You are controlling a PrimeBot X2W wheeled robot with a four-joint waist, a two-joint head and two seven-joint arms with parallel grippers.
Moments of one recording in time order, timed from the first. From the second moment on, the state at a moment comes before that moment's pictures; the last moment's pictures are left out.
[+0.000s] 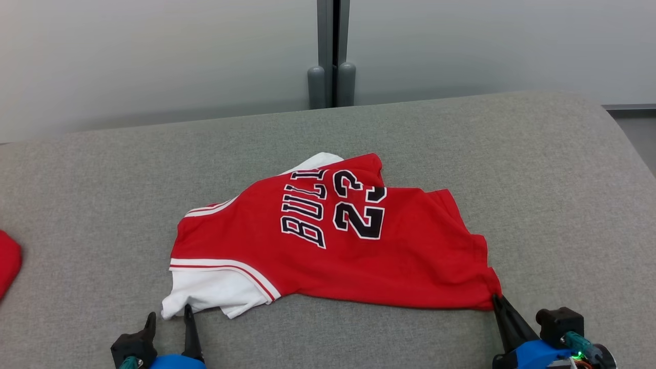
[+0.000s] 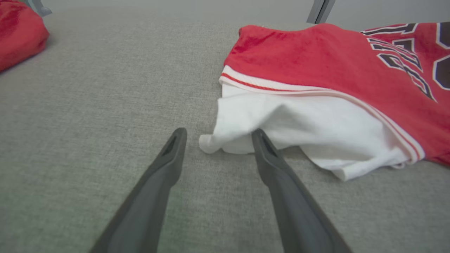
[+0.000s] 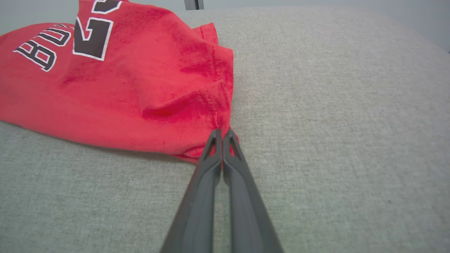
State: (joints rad) left arm -0.08 0.05 -0.01 0.65 -0.21 0.02 -0.26; right arm -0.13 -0.09 0.05 0.63 0.13 0.13 -0.26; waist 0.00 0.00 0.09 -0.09
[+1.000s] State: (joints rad) left arm -0.15 0.05 -0.07 0.41 -0.27 -0.12 -0.26; right arm -0.20 -0.09 0.00 0.37 0.22 0.13 -0.26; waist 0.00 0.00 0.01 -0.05
